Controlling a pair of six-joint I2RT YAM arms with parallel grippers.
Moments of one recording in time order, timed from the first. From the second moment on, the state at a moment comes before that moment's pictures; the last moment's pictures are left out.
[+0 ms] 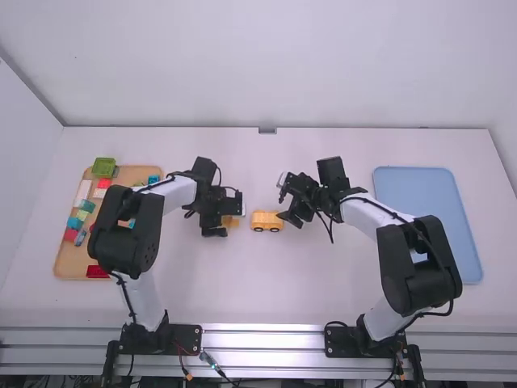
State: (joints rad) left arm -0.18 1.93 1.11 -0.57 0.31 1.27; right arm 0.28 1.73 0.92 -0.15 -0.61 -0.81
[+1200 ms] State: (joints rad) left arm 0.06 1.93 0.84 -0.06 0.97 1.32; right arm 0.23 1.73 0.92 -0.21 -0.79 -0.91
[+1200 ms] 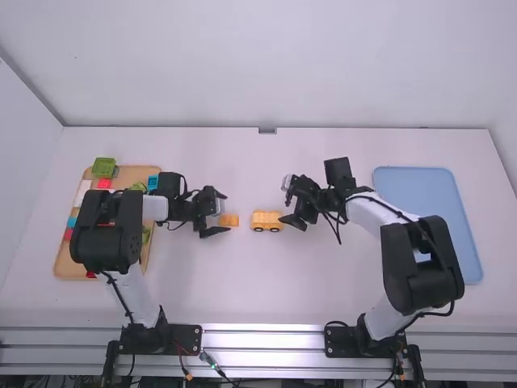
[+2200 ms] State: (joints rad) left arm 0.06 2.10 1.03 -0.35 0.98 1.49; right arm 0.23 1.84 0.64 0.38 -1.01 -0.74
